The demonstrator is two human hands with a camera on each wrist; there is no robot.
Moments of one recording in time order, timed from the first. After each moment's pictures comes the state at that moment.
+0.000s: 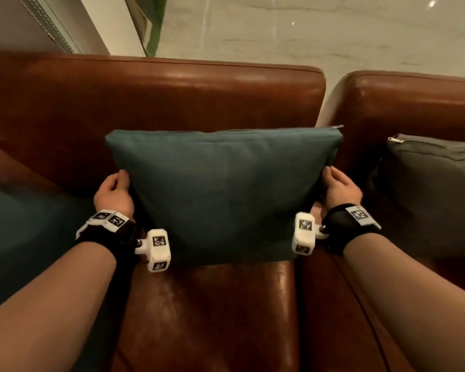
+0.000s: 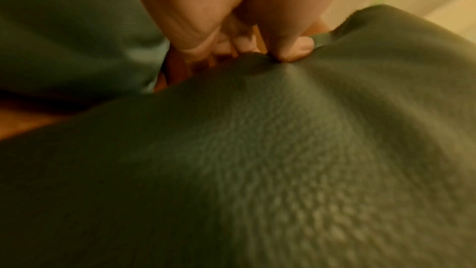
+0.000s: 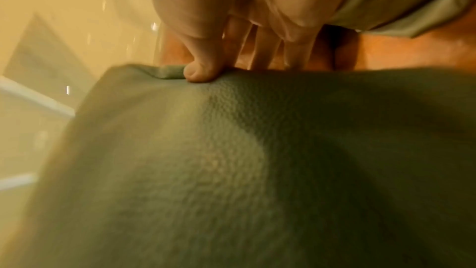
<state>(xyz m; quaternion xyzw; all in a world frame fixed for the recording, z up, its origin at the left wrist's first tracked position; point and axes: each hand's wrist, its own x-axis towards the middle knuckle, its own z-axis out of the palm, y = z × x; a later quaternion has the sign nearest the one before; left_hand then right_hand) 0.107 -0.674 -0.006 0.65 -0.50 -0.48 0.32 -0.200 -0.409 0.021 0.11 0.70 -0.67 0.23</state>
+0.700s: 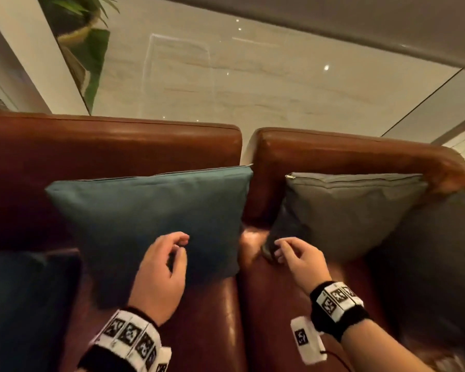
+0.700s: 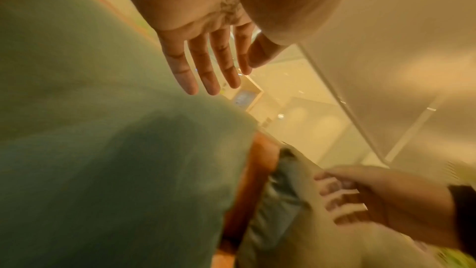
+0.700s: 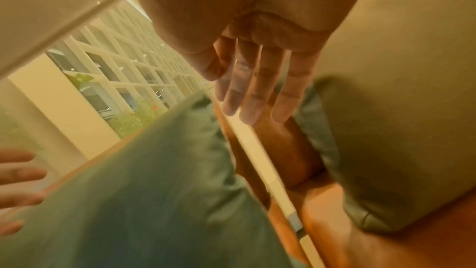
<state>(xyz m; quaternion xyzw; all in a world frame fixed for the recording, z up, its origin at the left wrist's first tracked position) 0.053 -0.480 0.112 0.31 -0.79 -0.46 0.25 -0.156 -0.271 0.103 -0.17 0.88 -0.40 0.19</state>
